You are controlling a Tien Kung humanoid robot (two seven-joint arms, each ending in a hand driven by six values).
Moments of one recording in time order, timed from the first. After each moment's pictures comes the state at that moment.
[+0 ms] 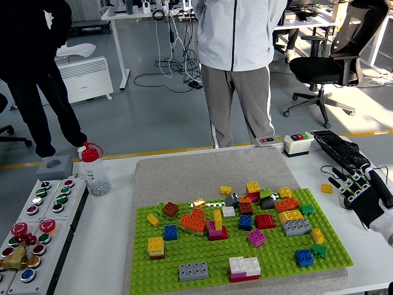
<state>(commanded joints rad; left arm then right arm) -0.02 0.01 -1.28 -0.18 0.99 0.12 0.17 0.22 -0.40 1.38 1.45 -0.10 -0.13 0.08</state>
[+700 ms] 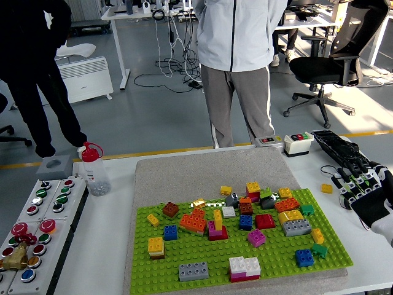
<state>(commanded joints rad) -0.03 0.01 -1.27 -0.18 0.98 0.12 0.16 0.21 -0.40 1.41 1.45 0.10 -0.13 0.08</state>
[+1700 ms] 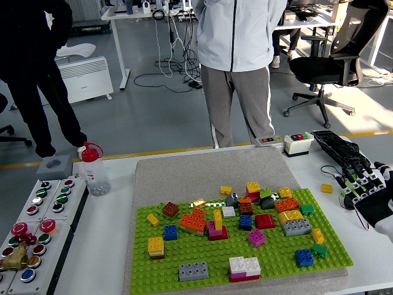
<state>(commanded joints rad) -0.03 0.01 -1.28 -0.18 0.99 0.12 0.17 0.21 -0.40 1.42 1.44 0.12 -0.15 0.08</state>
